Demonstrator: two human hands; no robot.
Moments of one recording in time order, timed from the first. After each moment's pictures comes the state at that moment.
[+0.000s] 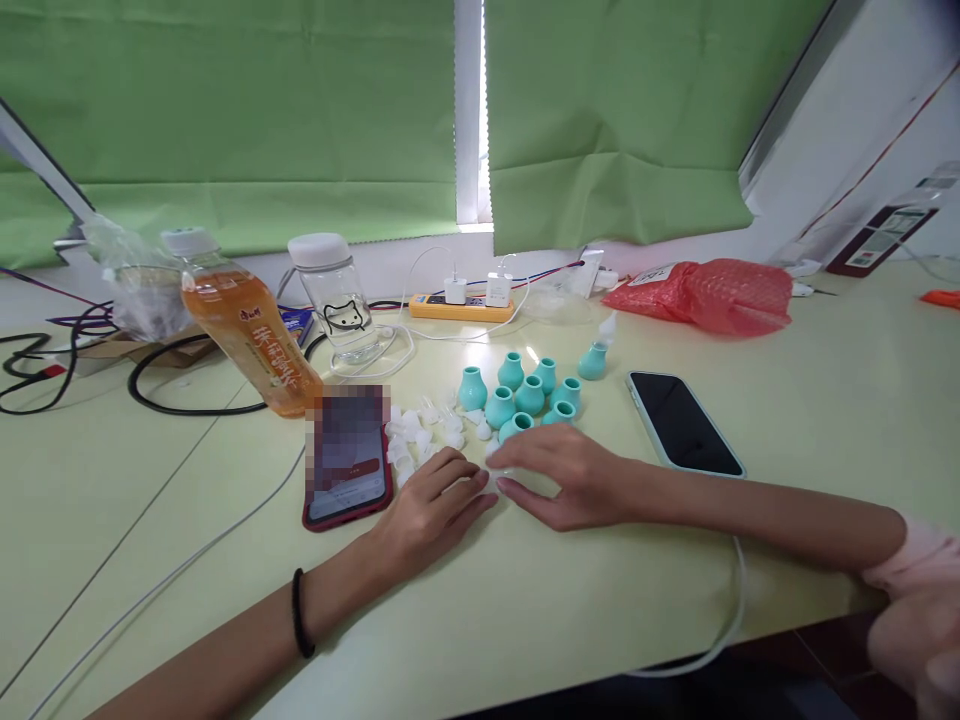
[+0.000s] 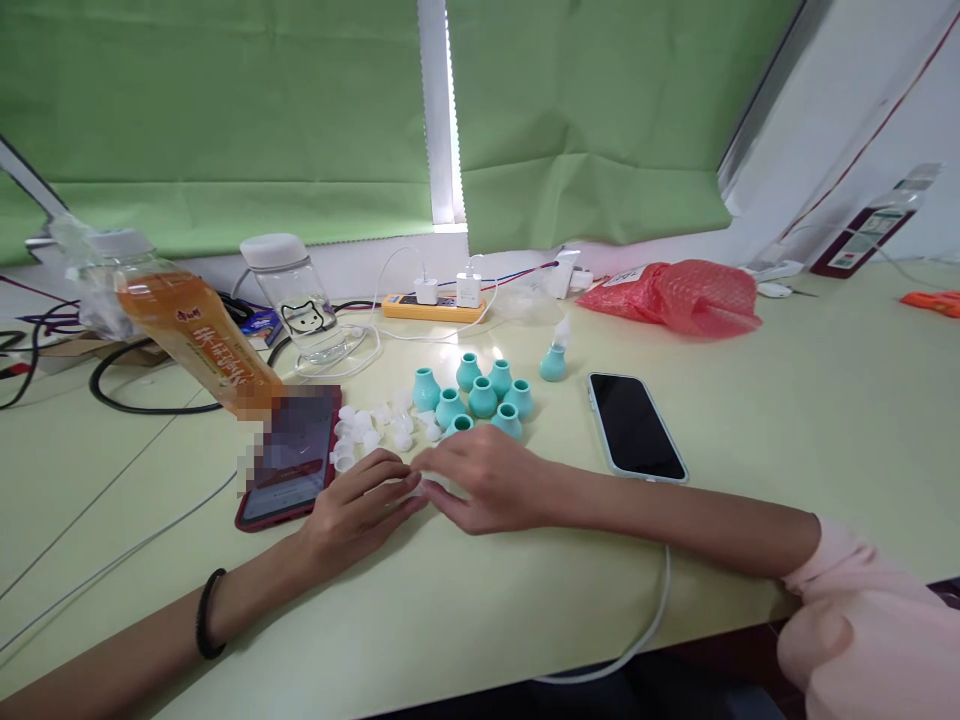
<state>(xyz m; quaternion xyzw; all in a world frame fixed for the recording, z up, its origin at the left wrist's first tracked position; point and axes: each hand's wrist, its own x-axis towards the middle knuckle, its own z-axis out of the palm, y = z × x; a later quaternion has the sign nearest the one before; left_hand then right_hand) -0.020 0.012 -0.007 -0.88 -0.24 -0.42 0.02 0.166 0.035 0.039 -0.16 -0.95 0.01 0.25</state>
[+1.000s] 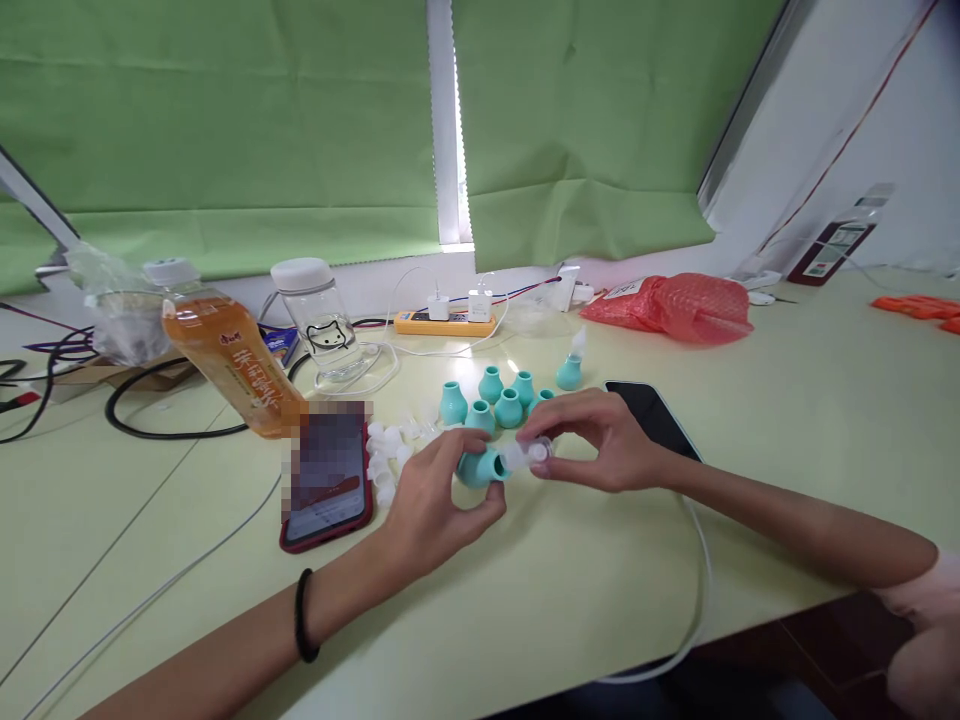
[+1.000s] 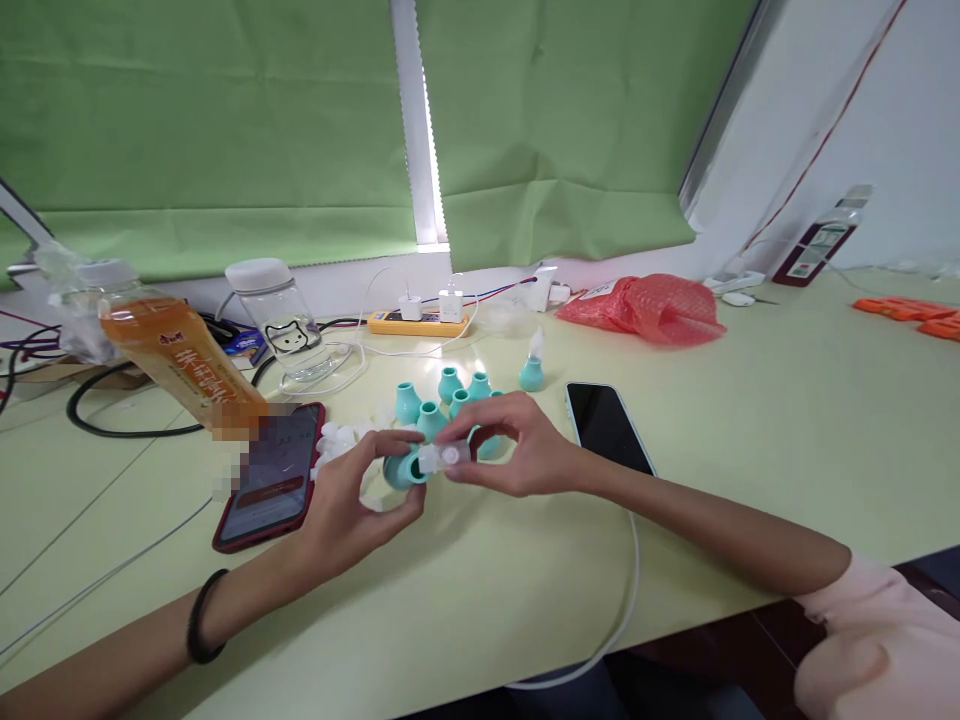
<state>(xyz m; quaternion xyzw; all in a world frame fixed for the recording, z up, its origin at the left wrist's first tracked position) 0.017 0.009 0.032 -0.81 -0.40 -0.43 -0.04 0.206 0.040 0.064 -0.21 -0.84 0.30 0.39</state>
